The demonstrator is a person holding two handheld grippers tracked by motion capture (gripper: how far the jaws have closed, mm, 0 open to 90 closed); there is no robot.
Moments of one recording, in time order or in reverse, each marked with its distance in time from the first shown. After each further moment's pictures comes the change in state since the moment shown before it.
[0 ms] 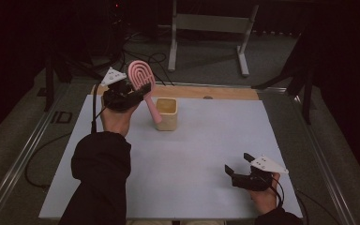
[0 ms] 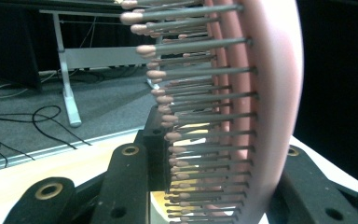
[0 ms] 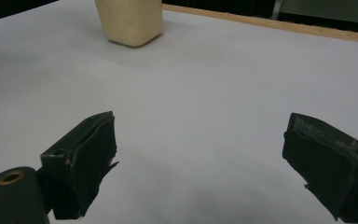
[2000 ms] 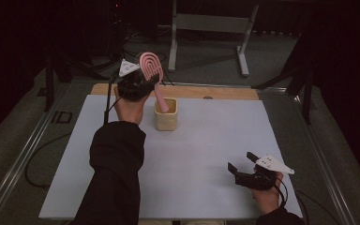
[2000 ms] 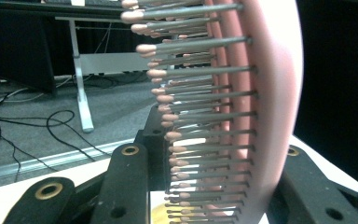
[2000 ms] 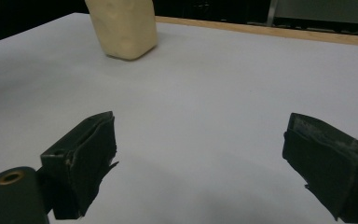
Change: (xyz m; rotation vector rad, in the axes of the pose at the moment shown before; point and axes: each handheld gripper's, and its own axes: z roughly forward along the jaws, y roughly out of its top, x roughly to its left) left arm -0.002 0.007 0.051 -0.019 0.065 -0.002; right arm -0.007 0.002 -0.006 -0.038 -0.004 0.049
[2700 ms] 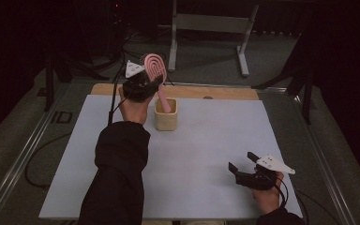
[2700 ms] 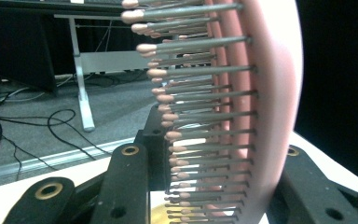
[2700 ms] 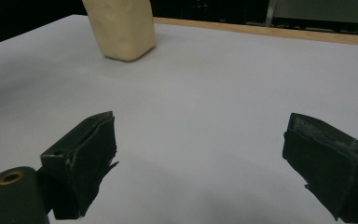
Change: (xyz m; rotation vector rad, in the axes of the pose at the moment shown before) left arm -0.007 -0.005 0.011 0.008 0.008 0.011; right arm -0.002 0.000 0.000 -0.005 -0.002 0.008
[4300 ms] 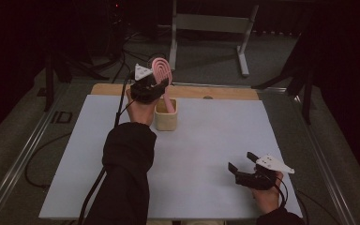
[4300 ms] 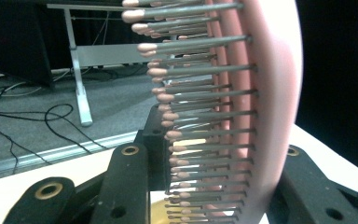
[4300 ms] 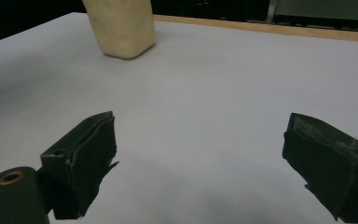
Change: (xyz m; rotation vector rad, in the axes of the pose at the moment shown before) left arm -0.008 -0.013 0.020 0.029 -0.001 0.004; right arm -0.001 -0.001 0.001 0.012 0.002 0.000
